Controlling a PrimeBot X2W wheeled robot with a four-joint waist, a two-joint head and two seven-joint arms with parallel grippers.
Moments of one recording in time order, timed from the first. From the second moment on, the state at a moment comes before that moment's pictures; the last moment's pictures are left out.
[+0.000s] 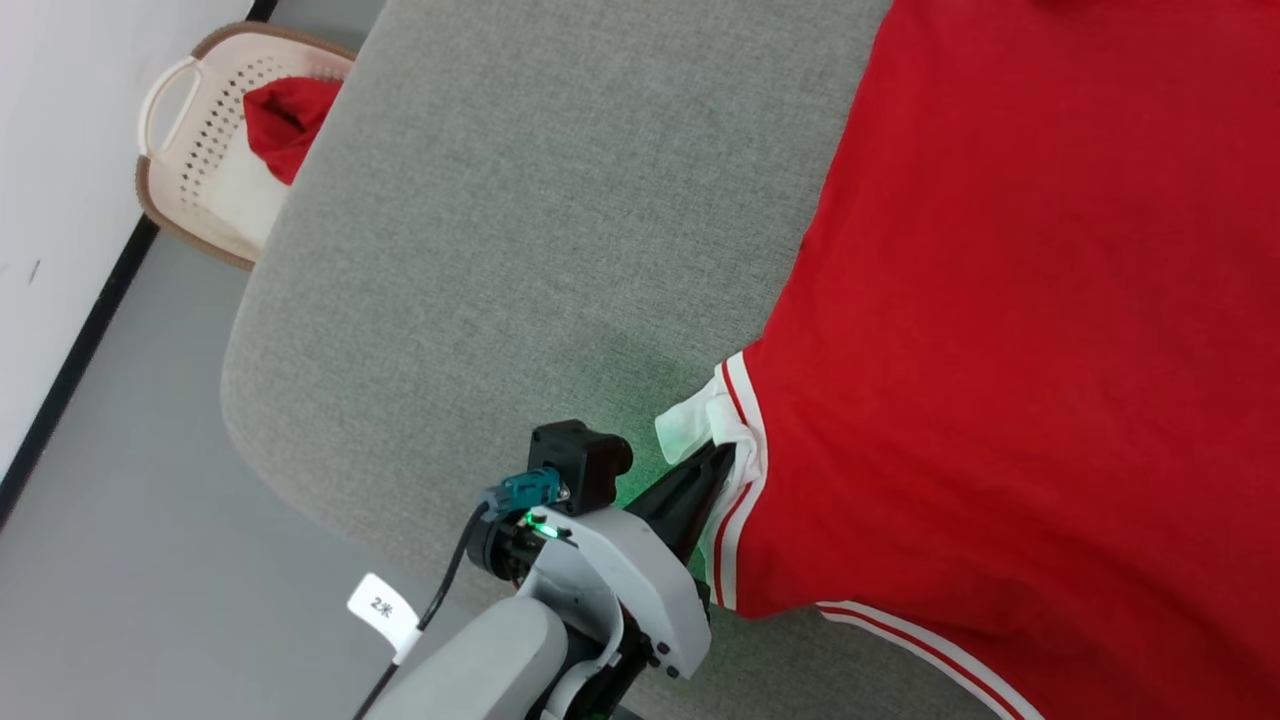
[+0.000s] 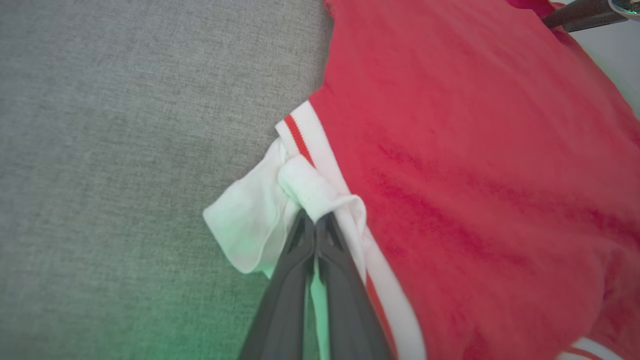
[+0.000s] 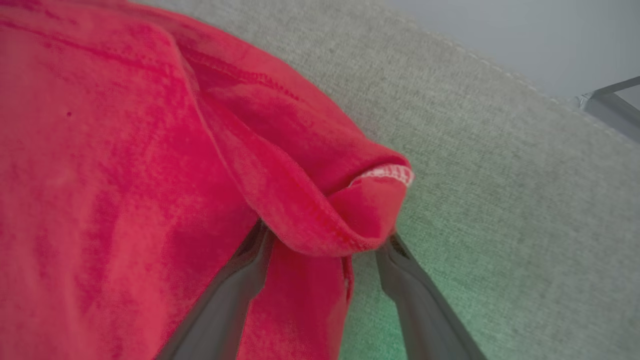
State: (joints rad) left arm -0.48 0.25 -0.77 0.18 -0.79 0.12 0.00; right arm -1.20 -0.73 0.43 0.80 0.62 0.13 0.93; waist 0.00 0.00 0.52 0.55
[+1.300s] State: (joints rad) left arm -0.44 0.39 -0.71 0.25 -0.85 0.15 0.03; right arm -0.64 -0.86 0.48 0.35 0.93 0.13 0.75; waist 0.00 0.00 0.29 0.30
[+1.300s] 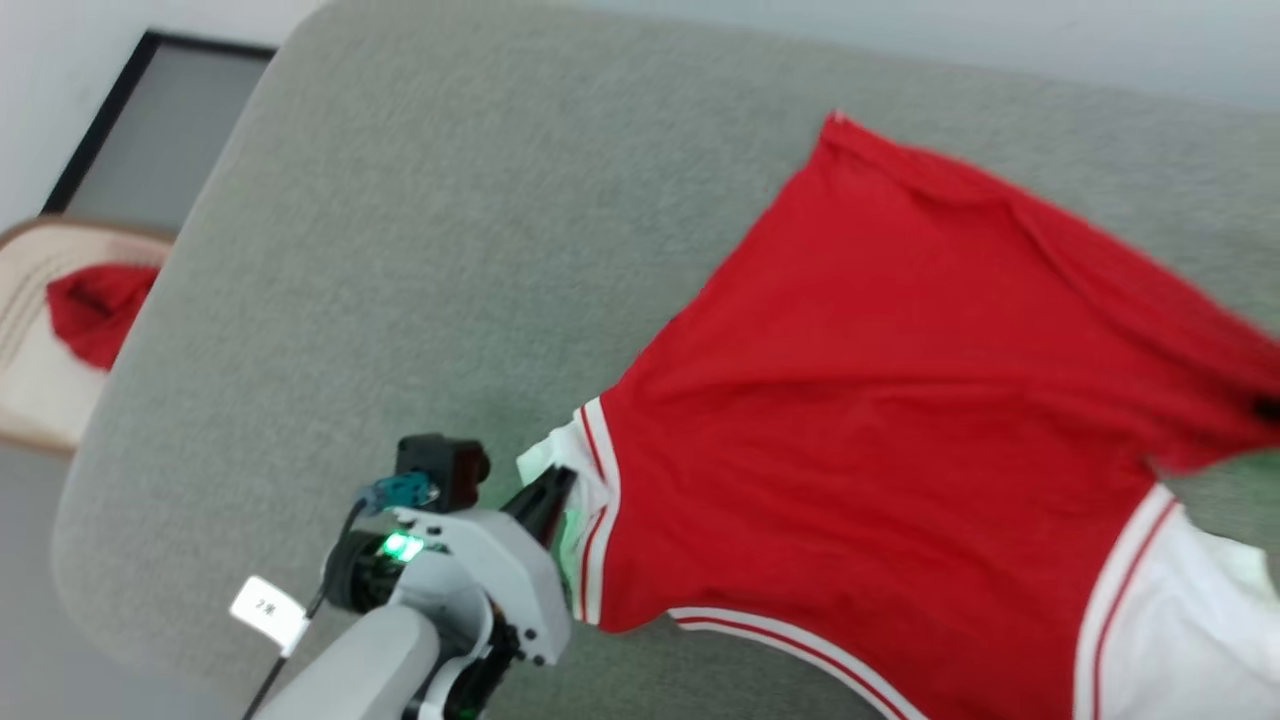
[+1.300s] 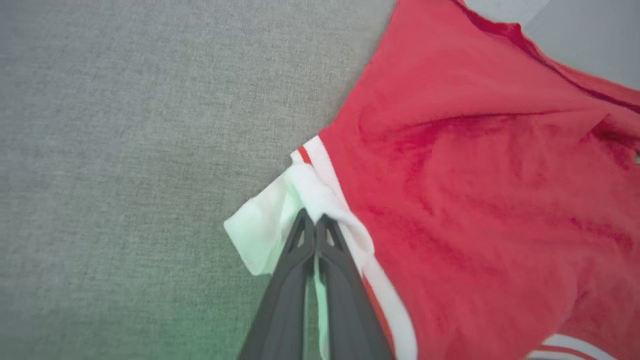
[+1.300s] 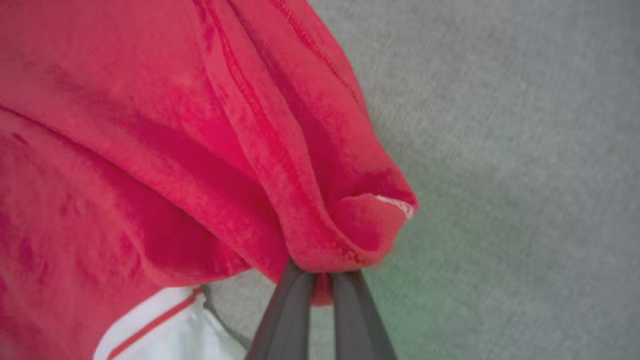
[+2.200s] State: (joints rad) left arm -0.35 0.48 -0.68 0.16 -0.88 0.21 0.07; right arm -0.01 -0.58 0.08 -0.01 0.68 0.13 0.74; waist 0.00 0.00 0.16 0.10
